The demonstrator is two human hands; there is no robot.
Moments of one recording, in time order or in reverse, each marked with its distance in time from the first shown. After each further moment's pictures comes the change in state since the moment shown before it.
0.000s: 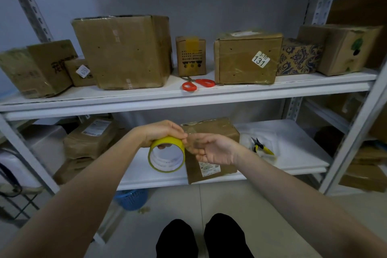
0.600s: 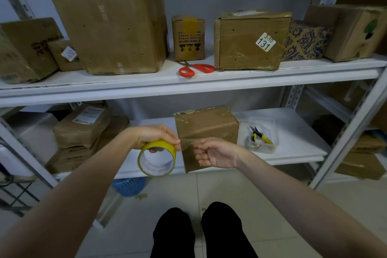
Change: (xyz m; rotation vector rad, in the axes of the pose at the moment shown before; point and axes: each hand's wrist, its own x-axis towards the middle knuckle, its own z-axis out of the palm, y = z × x) left_hand 0.010 -0.036 0.005 0.007 -0.176 -0.134; right_hand -0.002 0.029 -0.029 -0.094 0.083 0.063
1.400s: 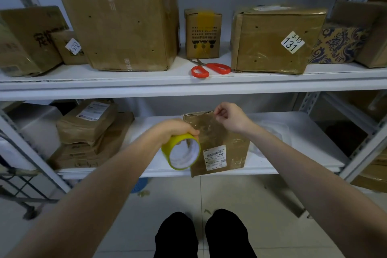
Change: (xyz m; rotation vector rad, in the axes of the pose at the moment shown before) left_hand 0.046 0.030 0.003 -0.002 0.398 -0.218; right_hand 0.037 -0.081 -0.024 -1.217 0.667 -0.353
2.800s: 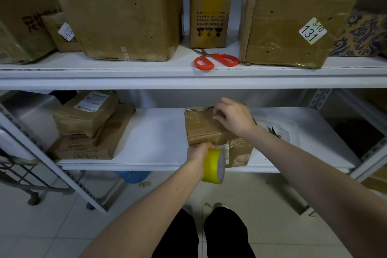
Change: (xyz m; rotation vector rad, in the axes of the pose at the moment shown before) left_hand 0.030 -0.023 0.113 -1.027 0.209 -0.283; right_hand 0.020 0.026 0.018 -0.541 0.136 -0.424
